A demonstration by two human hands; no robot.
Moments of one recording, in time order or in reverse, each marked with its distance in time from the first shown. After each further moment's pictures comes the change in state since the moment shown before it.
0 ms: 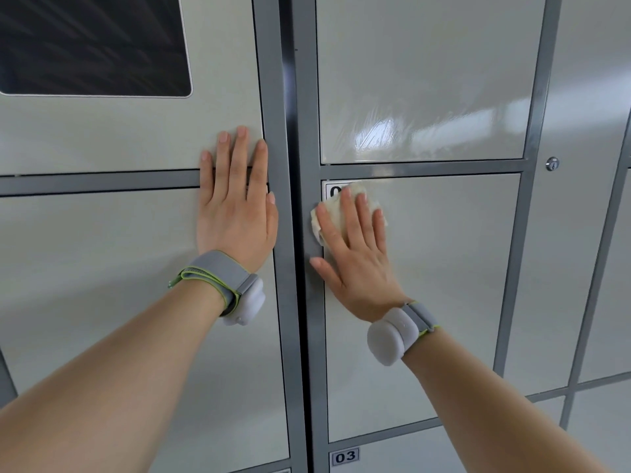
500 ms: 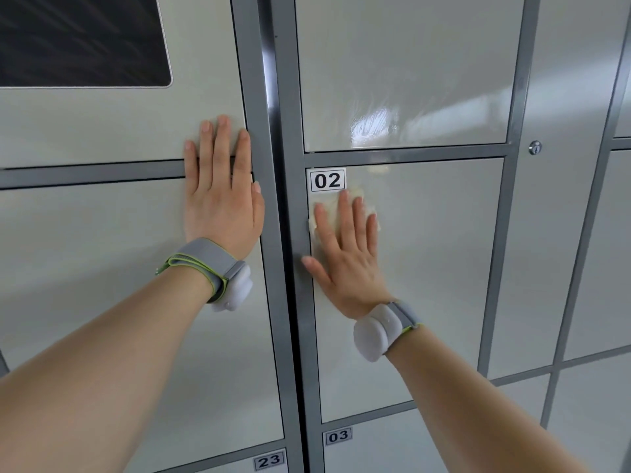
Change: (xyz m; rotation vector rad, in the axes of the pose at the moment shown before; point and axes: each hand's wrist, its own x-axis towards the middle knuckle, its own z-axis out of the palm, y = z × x) left_hand 0.002 0.000 -0.001 -0.019 -0.047 -0.018; right_hand -0.019 -0.001 0.010 0.046 -0.024 0.106
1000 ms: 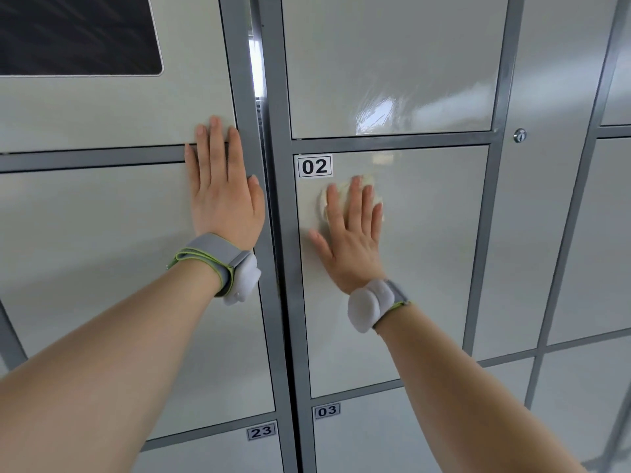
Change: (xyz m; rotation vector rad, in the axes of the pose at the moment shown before) left_hand -0.011 0.025 -0.007 -0.061 -0.062 -0.170; right_hand -0.007 0.011 -0.010 0.065 -0.020 0.142
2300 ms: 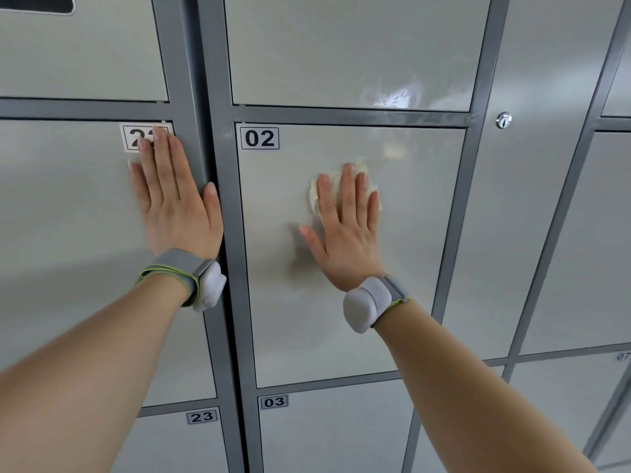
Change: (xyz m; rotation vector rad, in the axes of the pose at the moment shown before) left_hand -0.050 0.024 0.040 0.163 0.122 -0.125; right_hand -0.010 0.071 -0.013 -0.036 0.001 -0.117
